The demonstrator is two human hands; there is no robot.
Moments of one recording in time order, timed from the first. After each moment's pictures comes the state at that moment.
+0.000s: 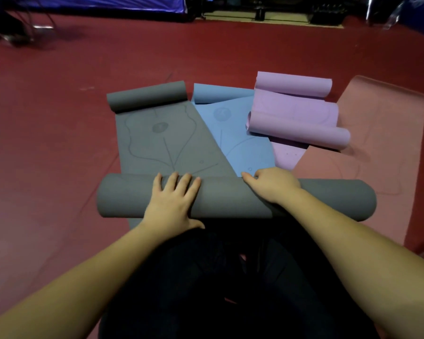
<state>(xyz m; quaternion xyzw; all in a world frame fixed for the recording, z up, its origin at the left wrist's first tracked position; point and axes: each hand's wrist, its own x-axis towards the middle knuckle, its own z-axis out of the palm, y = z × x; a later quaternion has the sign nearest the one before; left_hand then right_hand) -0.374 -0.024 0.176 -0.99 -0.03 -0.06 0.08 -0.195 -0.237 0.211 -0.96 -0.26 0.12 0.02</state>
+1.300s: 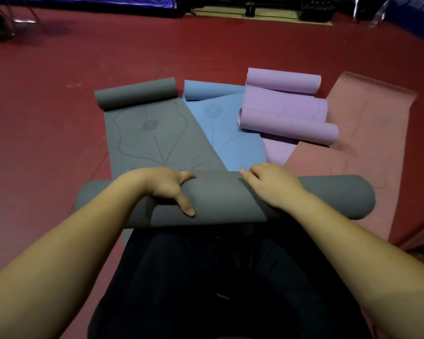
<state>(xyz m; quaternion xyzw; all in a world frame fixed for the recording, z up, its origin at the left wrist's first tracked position) -0.313 -0.001 0.250 -0.91 -0.07 0.35 -0.20 -0.214 -0.262 0.228 -0.94 -0.33 0.09 0.10</state>
